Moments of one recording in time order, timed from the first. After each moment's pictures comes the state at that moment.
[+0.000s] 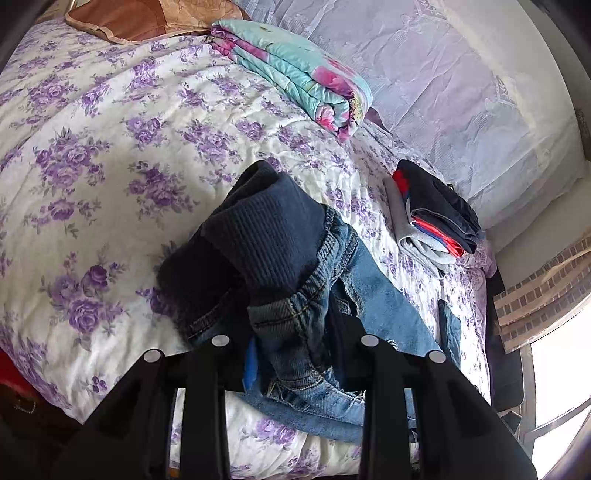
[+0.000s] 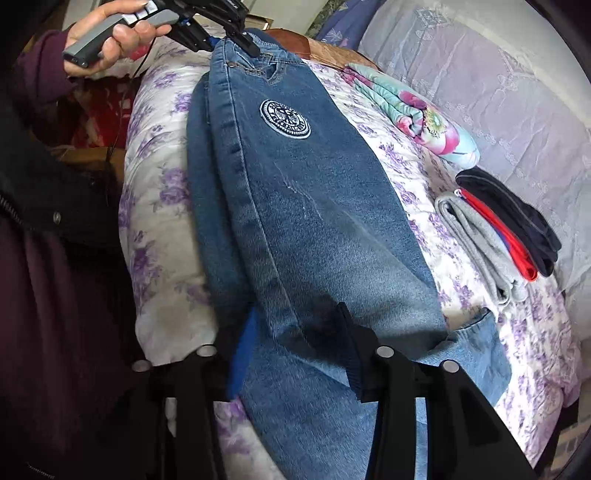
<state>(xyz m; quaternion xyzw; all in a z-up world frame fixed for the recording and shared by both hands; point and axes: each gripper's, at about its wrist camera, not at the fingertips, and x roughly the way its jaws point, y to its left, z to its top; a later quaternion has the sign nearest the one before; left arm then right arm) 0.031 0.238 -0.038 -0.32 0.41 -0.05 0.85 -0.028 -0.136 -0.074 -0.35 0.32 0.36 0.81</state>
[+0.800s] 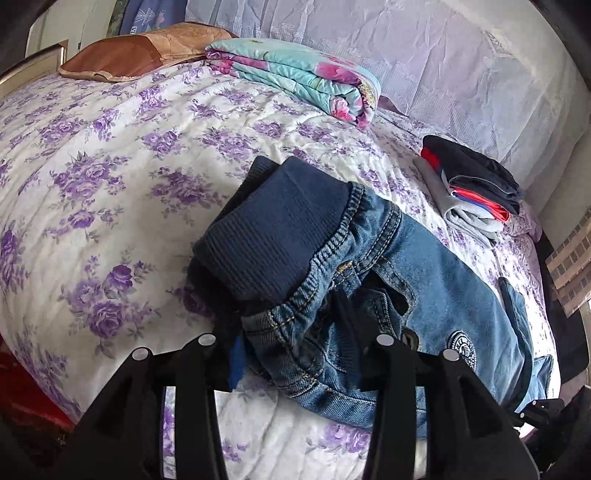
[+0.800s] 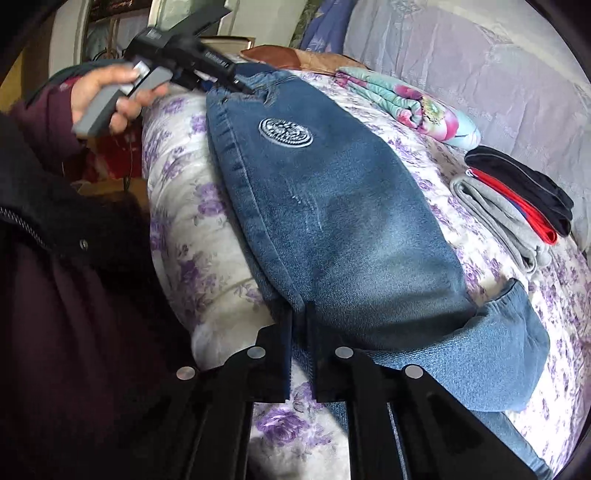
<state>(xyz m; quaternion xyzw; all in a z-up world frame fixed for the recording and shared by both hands) 0.021 0.222 -0.067 -0.20 0.40 0.00 0.90 -0.051 -0.144 -0.078 -0.26 0.33 0.37 0.83</state>
